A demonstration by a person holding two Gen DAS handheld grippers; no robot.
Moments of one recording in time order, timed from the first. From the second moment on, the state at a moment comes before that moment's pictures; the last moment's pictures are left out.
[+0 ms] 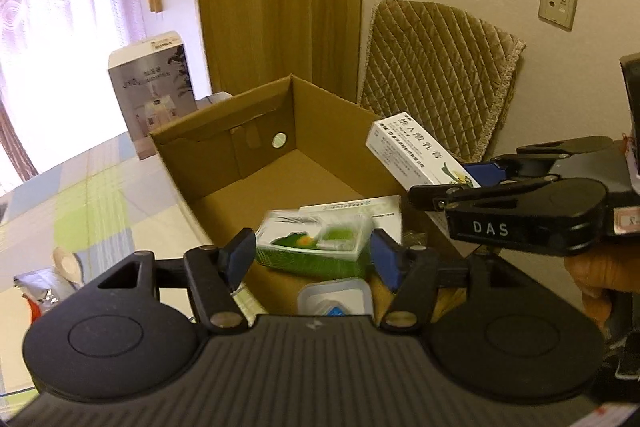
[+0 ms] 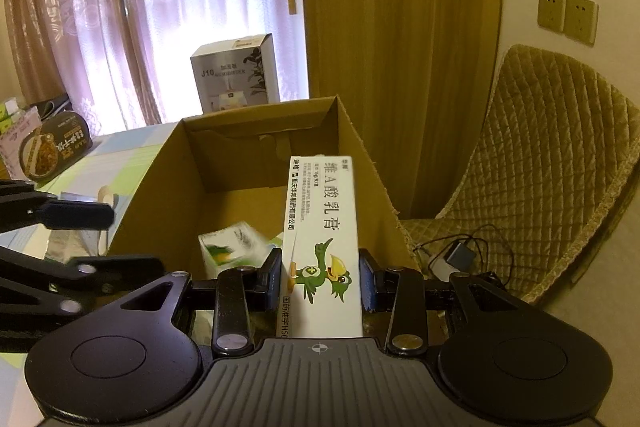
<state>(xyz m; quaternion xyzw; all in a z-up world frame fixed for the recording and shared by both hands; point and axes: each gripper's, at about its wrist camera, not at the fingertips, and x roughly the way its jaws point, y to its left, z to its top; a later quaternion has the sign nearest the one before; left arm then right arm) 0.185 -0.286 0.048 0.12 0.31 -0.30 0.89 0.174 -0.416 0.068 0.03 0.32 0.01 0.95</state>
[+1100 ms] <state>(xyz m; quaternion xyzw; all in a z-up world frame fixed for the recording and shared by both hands) 0.147 -0.185 0.033 0.06 0.35 -0.23 0.91 0.144 -0.386 0.084 0.05 0.29 0.03 0.95</state>
